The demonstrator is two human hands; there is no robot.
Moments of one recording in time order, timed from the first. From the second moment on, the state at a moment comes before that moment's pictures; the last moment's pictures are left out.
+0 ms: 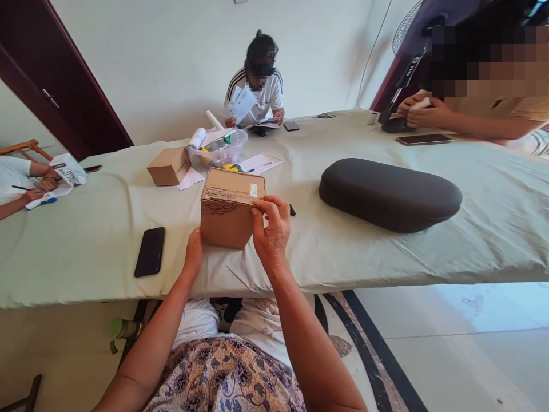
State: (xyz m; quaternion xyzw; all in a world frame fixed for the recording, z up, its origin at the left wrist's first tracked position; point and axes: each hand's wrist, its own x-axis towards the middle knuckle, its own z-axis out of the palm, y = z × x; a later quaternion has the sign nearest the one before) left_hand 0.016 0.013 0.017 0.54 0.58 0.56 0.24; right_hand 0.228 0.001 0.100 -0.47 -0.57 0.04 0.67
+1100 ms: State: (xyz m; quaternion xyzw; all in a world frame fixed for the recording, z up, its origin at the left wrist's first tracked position) left_hand 0.013 0.029 0.122 0.68 0.45 0.59 0.04; right_hand 0.213 0.029 0.052 -0.43 -0.58 0.24 0.65
